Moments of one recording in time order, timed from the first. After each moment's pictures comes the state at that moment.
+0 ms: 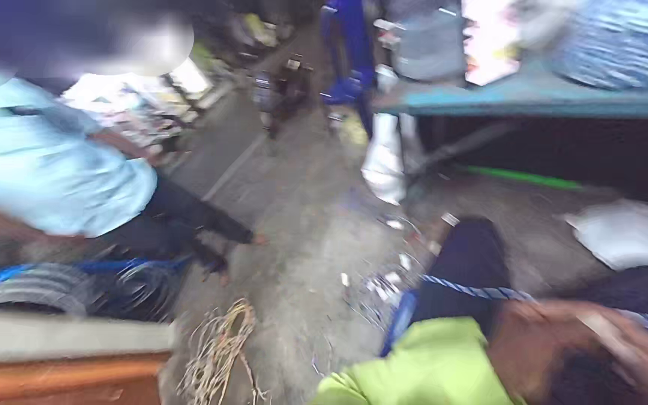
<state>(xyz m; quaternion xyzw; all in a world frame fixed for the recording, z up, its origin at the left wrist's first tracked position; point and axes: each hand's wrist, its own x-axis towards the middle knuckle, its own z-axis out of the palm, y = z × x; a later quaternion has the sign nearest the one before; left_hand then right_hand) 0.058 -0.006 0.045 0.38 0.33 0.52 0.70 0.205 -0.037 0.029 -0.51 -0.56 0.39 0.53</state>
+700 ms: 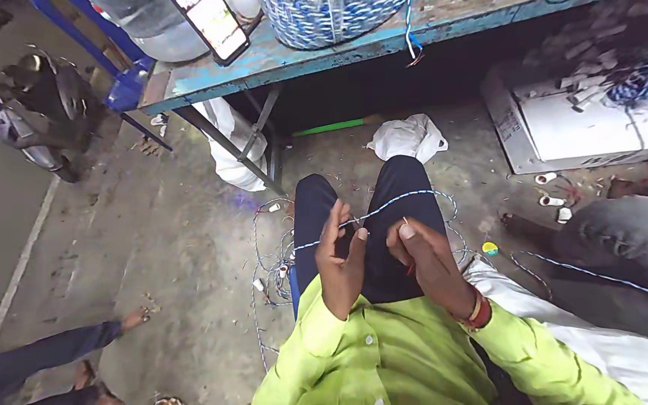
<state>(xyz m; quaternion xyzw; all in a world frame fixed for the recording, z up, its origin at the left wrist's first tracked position) 0.054 0.010 0.011 0.62 0.39 0.52 0.45 0.212 -0.037 0.026 -0.45 -0.52 0.43 0.59</state>
